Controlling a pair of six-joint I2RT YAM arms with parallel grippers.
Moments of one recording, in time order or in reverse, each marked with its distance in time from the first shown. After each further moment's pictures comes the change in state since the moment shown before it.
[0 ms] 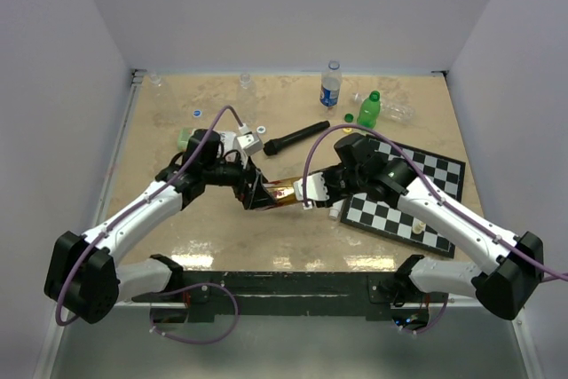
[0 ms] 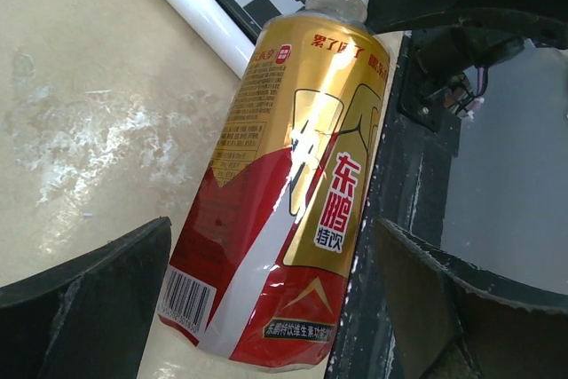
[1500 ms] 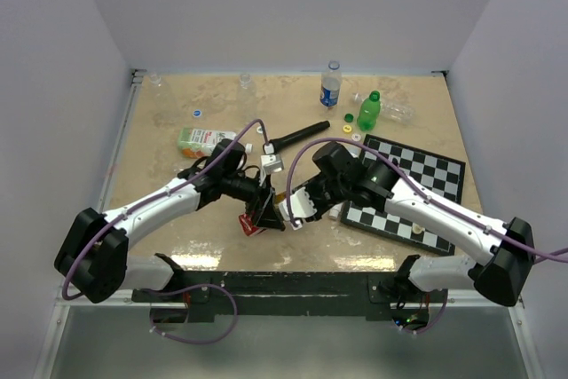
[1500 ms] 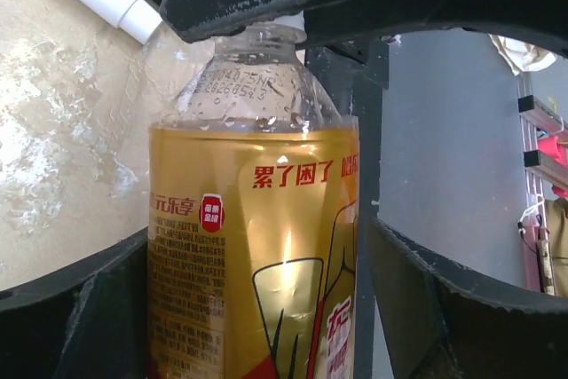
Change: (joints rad) left arm -0.140 0.129 0.000 -0.051 0.113 0.041; right arm 0.158 0.075 0.055 -0.034 0.015 -0.060
